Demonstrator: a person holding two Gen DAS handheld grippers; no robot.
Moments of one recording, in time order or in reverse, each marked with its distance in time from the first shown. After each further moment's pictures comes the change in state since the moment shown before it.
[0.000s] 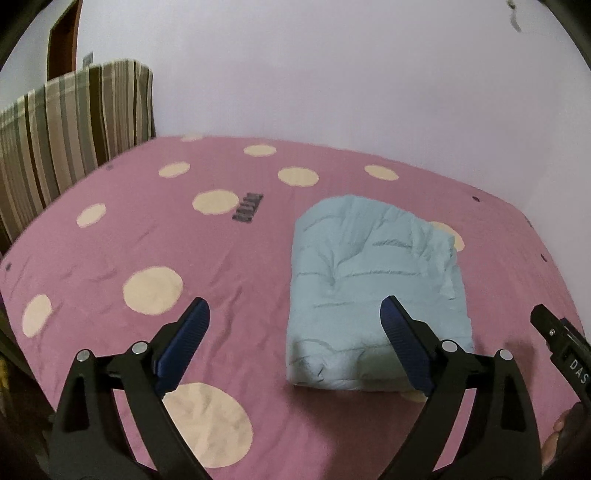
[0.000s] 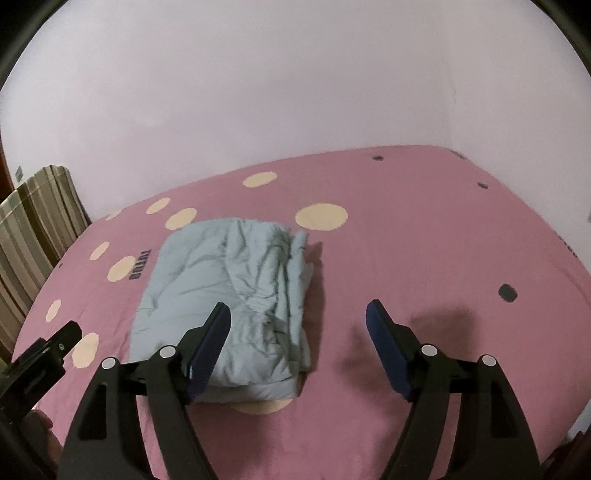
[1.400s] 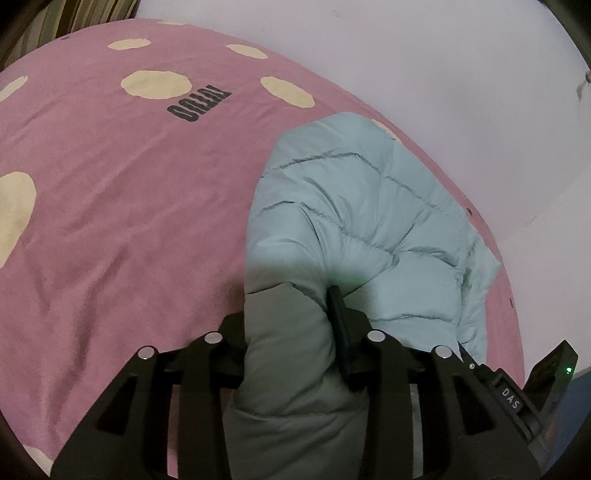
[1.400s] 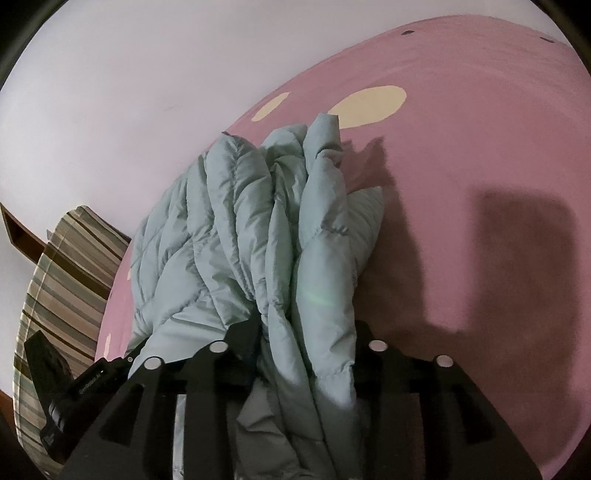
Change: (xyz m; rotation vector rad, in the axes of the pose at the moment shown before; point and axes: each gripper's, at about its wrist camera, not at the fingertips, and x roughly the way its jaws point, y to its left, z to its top) left arm 0.209 0.017 -0.012 -0.311 0.254 -0.280; right arm 0.212 -0.032 -0.018 0.303 0.256 0.328
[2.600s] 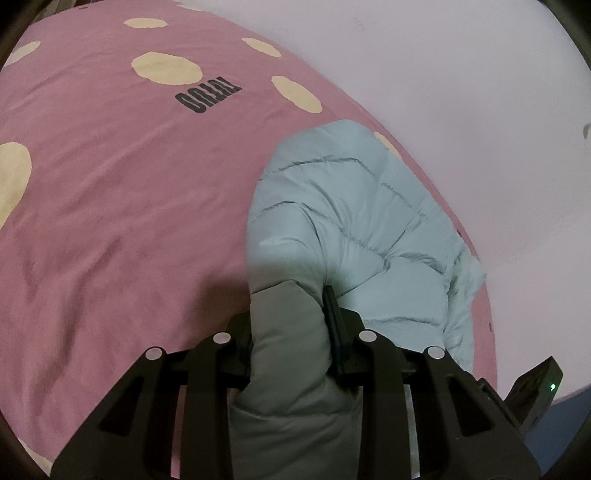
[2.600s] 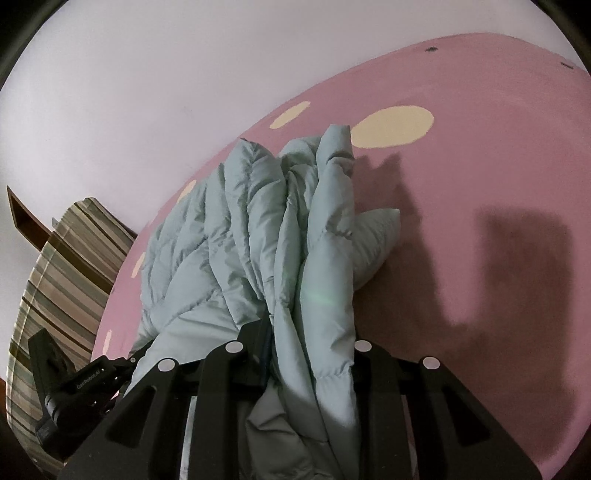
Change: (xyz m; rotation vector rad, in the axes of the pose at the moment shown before) left arm -0.006 0.008 -0.002 -0.108 0.005 -0.072; right arm -0.009 0.001 0.000 -0.051 -0.029 0.016
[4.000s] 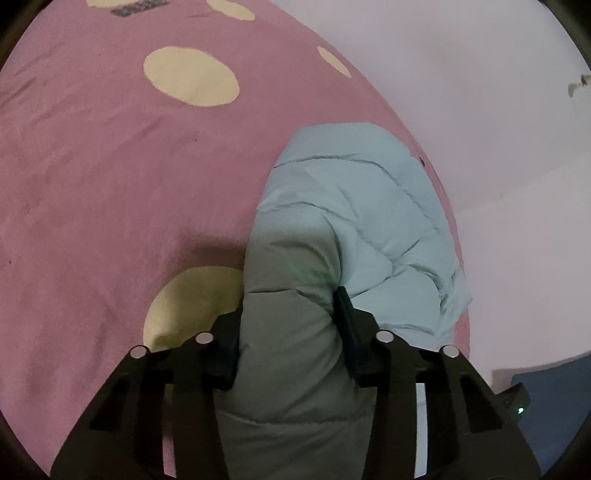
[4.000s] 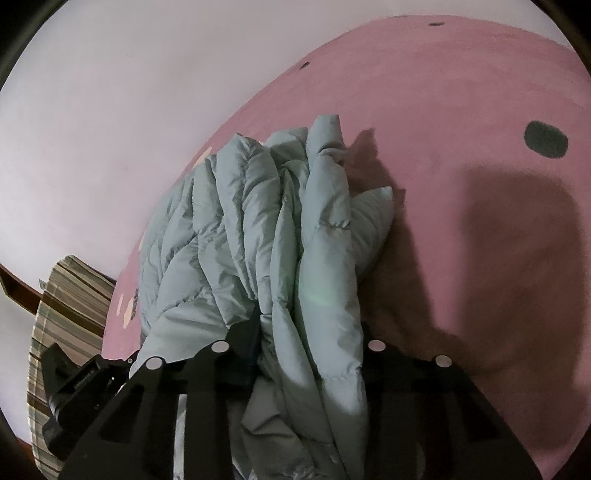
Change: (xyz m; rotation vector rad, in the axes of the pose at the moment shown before) left arm 0.028 -0.104 -0.102 -0.005 0.177 -0.088; right arm -0.020 -0.050 0.001 0.203 -0.054 -0.083
